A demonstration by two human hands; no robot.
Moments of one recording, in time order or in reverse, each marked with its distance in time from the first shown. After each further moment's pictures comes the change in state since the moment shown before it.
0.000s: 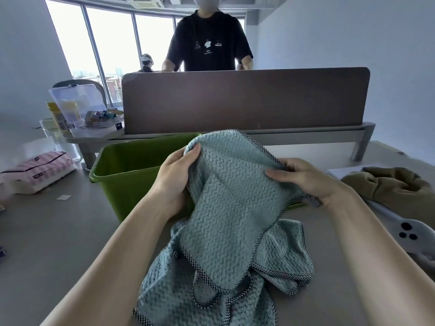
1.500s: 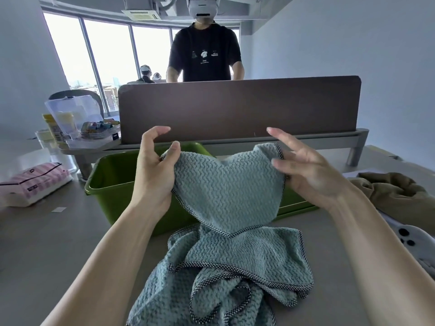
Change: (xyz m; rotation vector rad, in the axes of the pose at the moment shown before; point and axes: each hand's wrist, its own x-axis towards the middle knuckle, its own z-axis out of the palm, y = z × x) left_hand 0.011 0.016 -0.012 0.255 0.171 0.352; right_hand -0.008 -0.034 0.009 0.238 0.117 -0.193
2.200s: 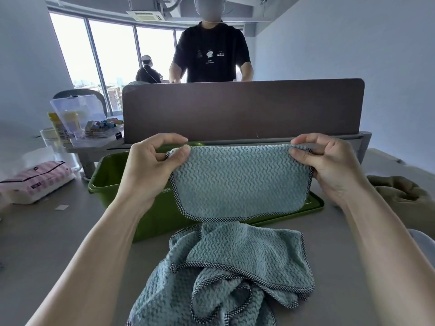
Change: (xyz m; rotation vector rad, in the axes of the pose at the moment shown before) left_hand 0.004 0.012 -0.022 0.299 -0.112 0.114; right_hand 0.001 -0.009 -0.013 -0.236 0.431 -0.177
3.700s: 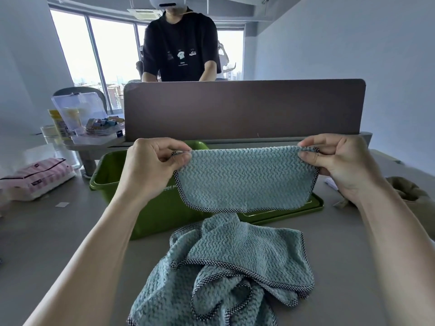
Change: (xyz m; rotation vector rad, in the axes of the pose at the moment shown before) left_hand 0.001 -0.004 -0.009 0.320 0.018 0.132; right_hand 0.000 -0.005 -0.016 -0.166 -0.039 -0.050
